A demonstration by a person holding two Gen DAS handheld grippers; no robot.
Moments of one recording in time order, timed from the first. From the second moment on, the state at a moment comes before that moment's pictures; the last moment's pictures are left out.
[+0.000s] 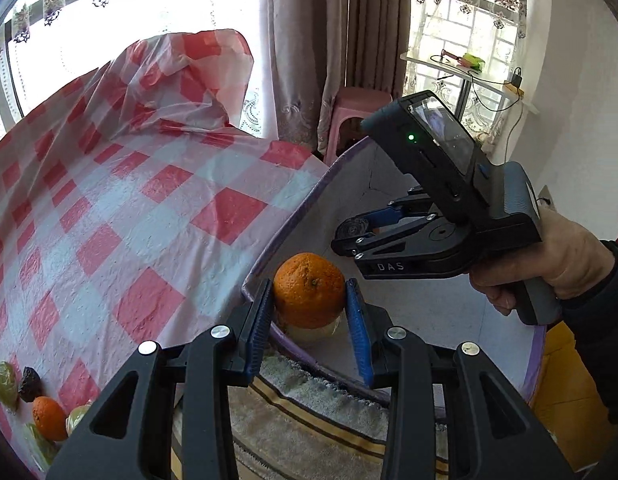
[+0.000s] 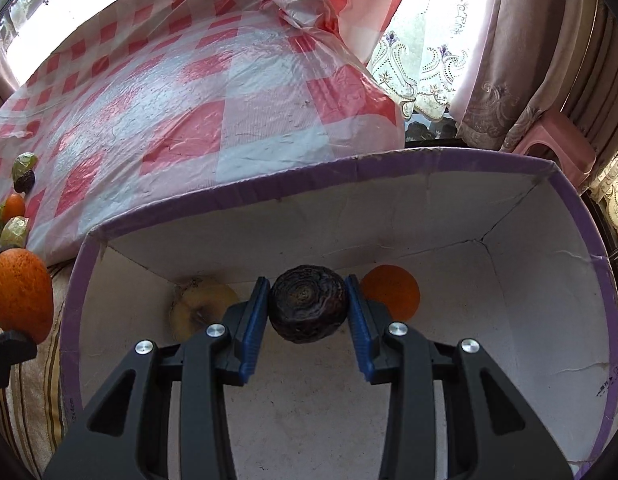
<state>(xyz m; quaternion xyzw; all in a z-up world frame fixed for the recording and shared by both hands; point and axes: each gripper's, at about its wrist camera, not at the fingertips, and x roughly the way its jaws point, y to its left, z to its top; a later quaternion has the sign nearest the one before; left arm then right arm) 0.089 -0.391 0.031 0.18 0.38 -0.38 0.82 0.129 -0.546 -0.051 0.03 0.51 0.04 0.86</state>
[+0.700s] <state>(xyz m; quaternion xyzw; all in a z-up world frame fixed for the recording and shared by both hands) 0.118 -0.466 -0.019 0.31 0.38 -0.37 0.78 0.144 -0.558 -0.080 0.02 0.54 0.00 0.84</state>
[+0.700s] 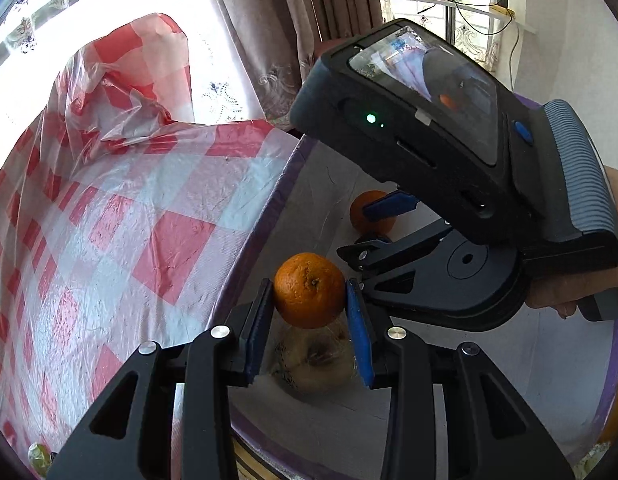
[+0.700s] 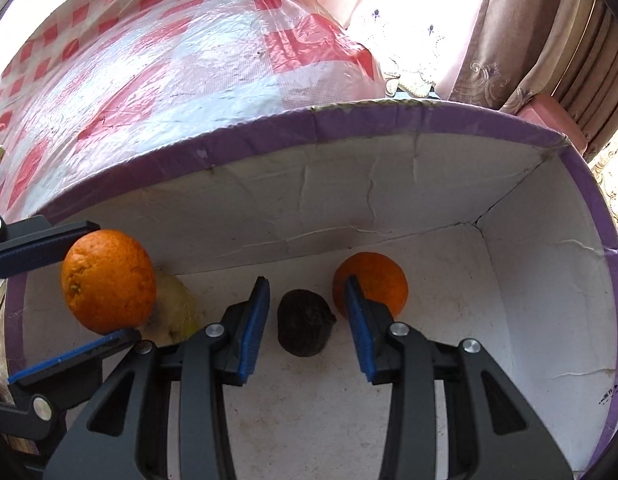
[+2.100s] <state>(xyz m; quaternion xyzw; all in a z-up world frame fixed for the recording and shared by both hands) 0.118 -0.407 0.034 0.19 0.32 -0.36 0.85 0.098 -0.563 0.002 0.05 0.44 -0.07 0.90</state>
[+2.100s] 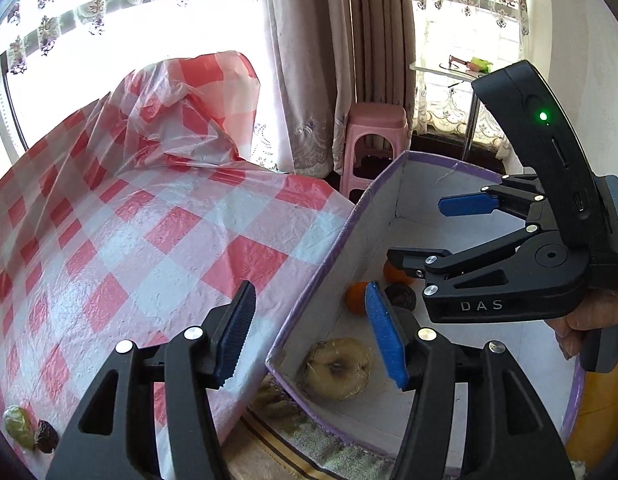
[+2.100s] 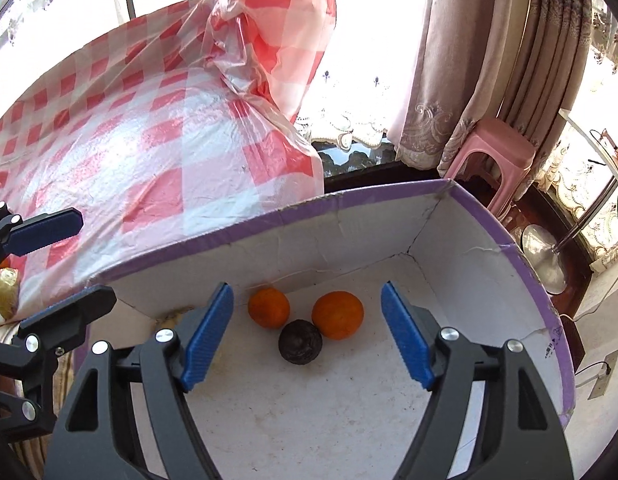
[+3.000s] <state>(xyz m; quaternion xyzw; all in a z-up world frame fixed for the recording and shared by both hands) 0.079 -0.168 0.084 0.04 0.31 -0.17 0.94 0.084 -0.394 0.054 0.04 0.38 0.09 0.92</state>
